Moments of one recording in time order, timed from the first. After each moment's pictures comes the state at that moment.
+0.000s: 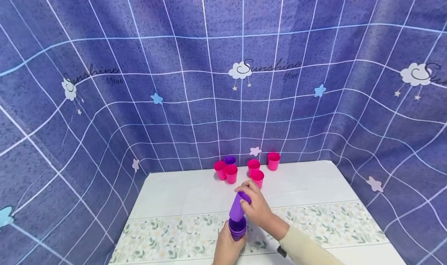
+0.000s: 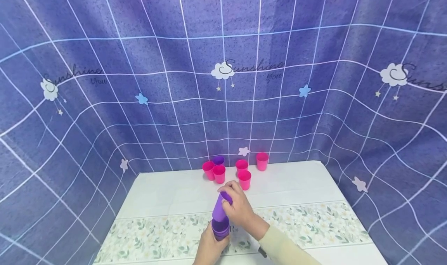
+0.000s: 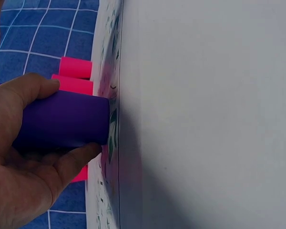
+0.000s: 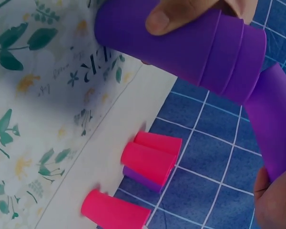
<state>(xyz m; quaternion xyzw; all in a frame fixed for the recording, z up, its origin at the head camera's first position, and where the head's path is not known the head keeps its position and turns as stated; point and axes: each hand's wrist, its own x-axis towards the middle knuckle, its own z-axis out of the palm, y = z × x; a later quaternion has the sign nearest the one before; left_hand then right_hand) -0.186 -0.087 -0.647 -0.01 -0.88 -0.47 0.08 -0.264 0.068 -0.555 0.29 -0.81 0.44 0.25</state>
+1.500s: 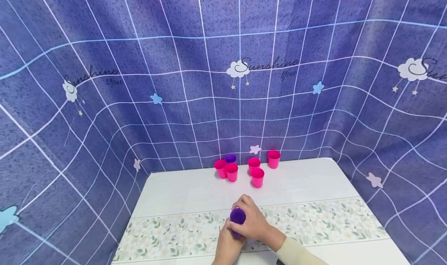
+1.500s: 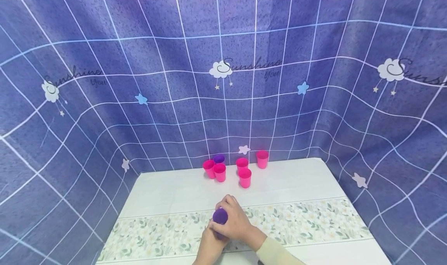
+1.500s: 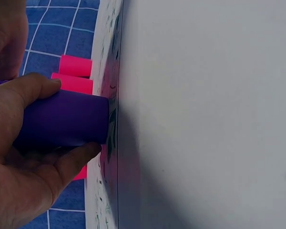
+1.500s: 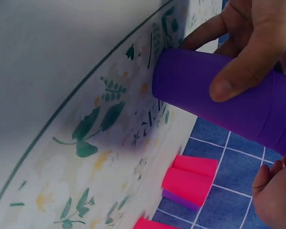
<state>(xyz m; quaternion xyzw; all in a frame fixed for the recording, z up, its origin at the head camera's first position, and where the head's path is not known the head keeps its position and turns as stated) -0.181 -0.085 -0.643 -0.03 -0.88 -0.46 0.08 -0.239 0.054 -0.602 0.30 -0.84 0.40 0.19</state>
